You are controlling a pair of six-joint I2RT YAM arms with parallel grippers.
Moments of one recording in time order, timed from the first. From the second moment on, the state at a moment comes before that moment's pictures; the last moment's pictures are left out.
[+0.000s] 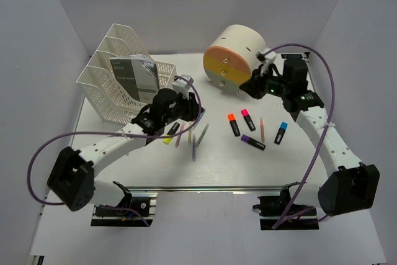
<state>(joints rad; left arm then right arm) -0.68 1.31 0.87 0.08 0.07 -0.34 0.27 1.28 1.17 -0.27 -0.60 -0.13</state>
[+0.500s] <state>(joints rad) -0.64 1.91 1.34 0.29 0.12 -0.68 -0.11 1.14 0.85 -0.02 -1.13 0.27</state>
